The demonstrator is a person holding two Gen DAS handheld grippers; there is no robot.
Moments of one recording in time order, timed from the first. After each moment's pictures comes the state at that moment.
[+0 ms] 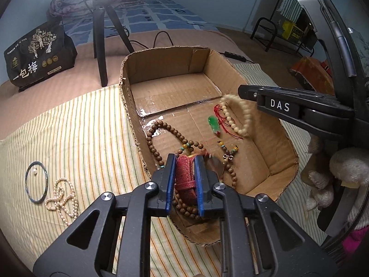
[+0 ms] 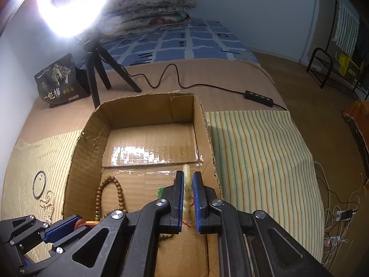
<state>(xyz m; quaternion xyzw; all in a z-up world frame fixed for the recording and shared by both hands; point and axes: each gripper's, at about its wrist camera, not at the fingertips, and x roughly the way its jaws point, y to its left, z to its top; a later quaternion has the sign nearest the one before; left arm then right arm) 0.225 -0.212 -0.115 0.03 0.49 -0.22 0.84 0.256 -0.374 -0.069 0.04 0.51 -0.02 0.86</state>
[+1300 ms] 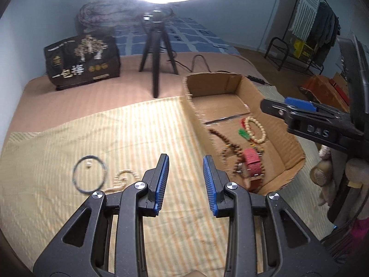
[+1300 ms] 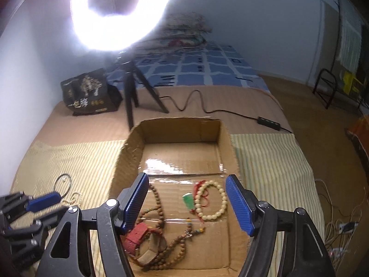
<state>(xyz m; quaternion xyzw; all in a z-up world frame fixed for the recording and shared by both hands) 0.201 -0.115 -0.074 0.01 0.44 -0.17 0.88 0.225 -0.330 -0.028 0.03 0.45 0.03 0.89</state>
